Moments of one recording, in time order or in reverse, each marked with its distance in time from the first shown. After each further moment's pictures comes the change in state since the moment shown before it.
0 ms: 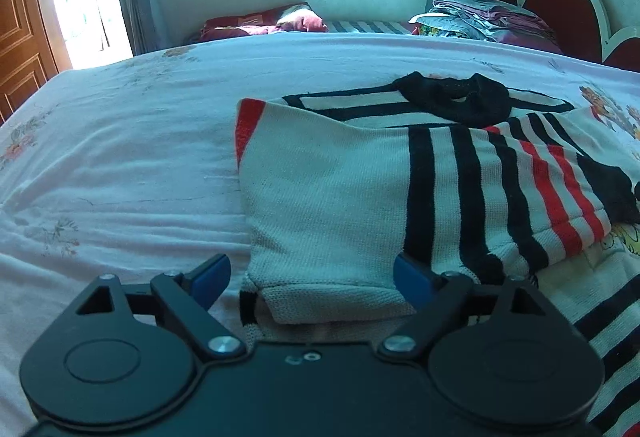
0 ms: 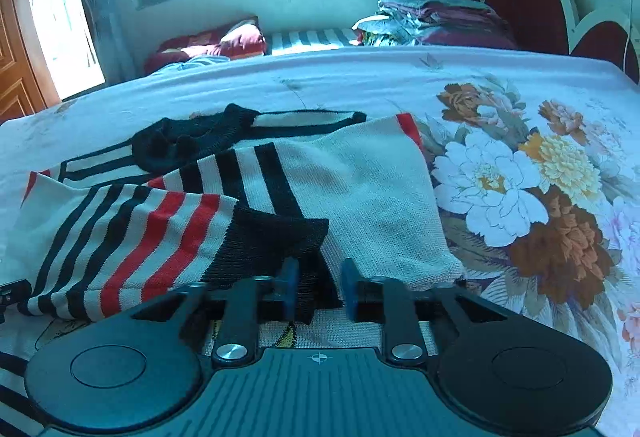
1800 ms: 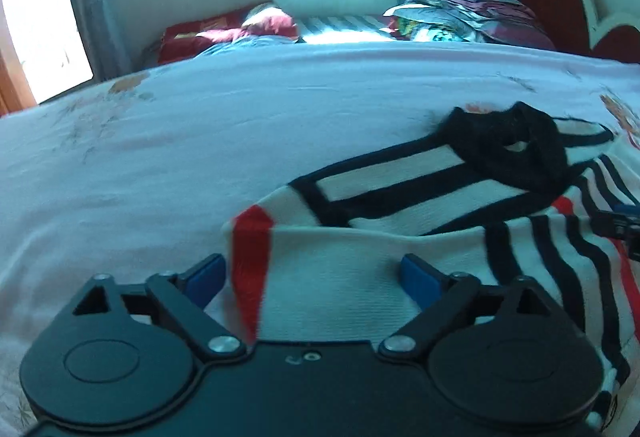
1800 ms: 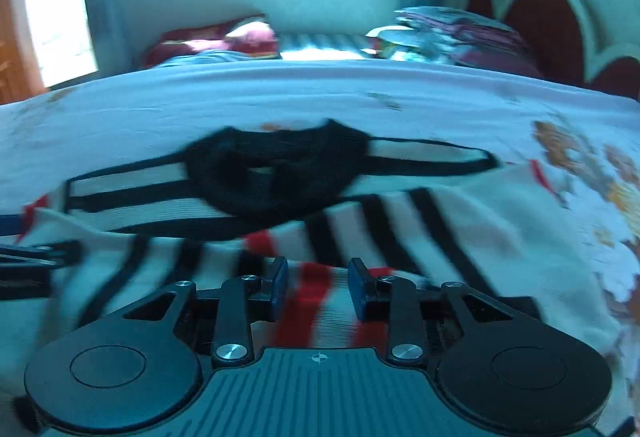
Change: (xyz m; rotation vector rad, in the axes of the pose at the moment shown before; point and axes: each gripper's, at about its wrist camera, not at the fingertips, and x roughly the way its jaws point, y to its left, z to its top) left arm 0.105 0.042 0.088 0.067 0.033 -0.114; right arm 0.095 0.118 0.034 -0.011 0.000 -0.110
